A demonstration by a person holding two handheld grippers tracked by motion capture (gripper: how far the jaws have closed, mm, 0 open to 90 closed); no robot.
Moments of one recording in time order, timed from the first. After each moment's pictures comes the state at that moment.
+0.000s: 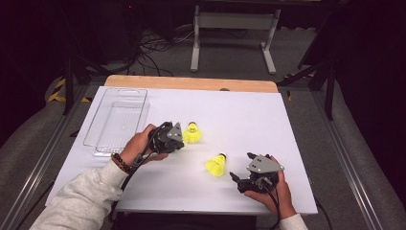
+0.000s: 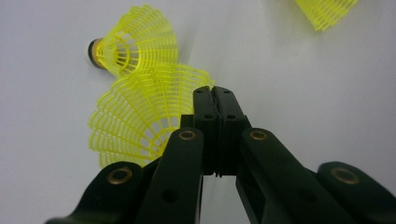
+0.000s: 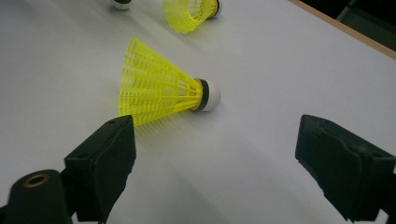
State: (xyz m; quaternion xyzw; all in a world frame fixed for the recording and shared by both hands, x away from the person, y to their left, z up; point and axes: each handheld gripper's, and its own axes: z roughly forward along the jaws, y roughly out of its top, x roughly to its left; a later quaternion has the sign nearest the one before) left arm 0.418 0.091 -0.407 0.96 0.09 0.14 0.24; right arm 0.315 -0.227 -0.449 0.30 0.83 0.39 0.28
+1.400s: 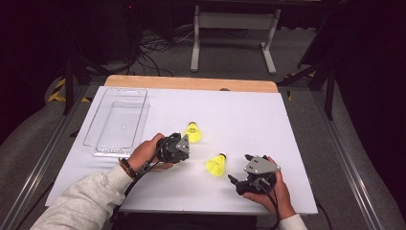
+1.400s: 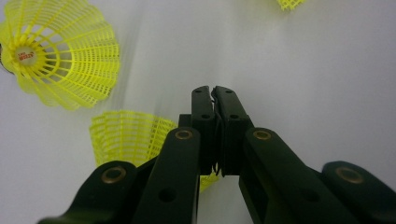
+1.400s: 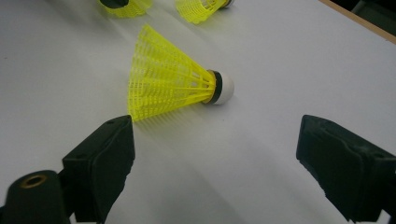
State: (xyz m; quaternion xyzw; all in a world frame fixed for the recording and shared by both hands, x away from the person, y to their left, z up) left arm 0.412 0.072 -0.440 0.96 0.05 0.11 0.24; right arm 0.315 -0.223 -0.453 0.29 0.84 0.37 0.26
